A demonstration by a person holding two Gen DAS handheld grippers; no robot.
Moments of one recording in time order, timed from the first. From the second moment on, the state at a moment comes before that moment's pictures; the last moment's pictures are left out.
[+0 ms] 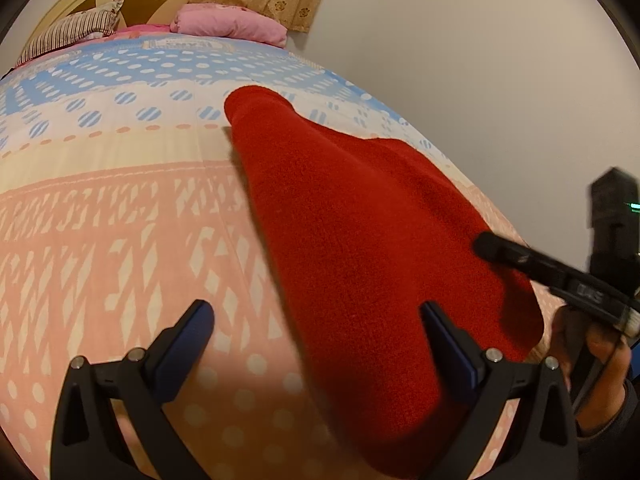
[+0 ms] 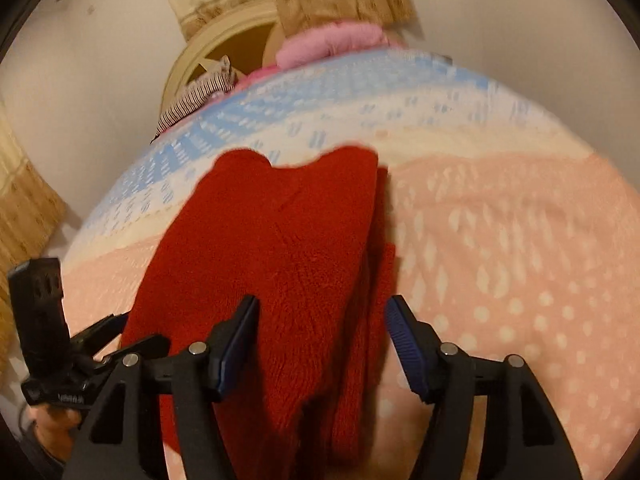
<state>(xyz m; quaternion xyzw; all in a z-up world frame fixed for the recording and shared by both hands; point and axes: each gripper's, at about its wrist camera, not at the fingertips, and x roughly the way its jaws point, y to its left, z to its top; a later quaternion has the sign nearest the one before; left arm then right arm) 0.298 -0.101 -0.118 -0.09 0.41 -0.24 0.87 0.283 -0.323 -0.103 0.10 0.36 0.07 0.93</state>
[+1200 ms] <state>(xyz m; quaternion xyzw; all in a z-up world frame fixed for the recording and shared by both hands) 0.308 -0.114 -0.119 -0.07 0.42 -0.23 0.88 0.336 -0.369 -0.133 0.25 0.38 0.15 0.88</state>
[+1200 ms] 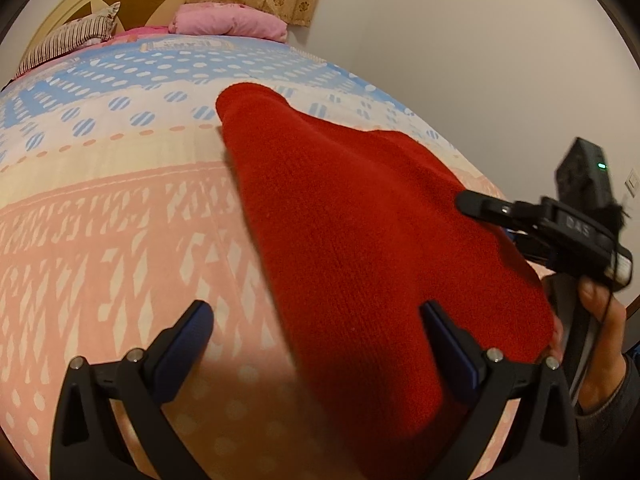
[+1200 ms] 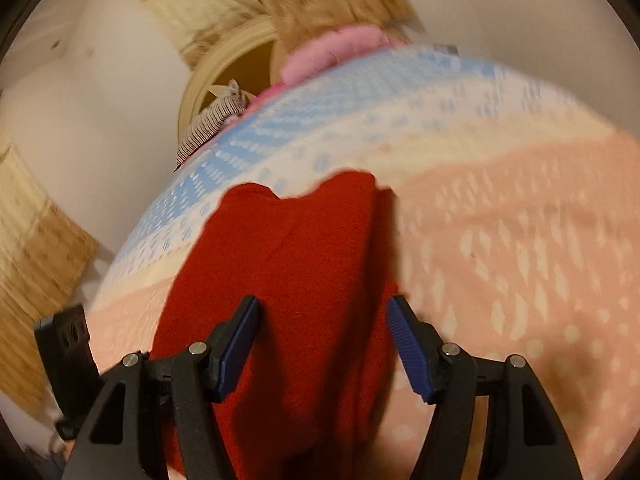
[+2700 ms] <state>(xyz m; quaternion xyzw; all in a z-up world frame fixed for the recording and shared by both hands) 0.229 -0.042 -0.053 -0.03 0.36 -0.21 0.91 0.304 -0.247 -0.082 0.22 0.34 0.28 0.87</state>
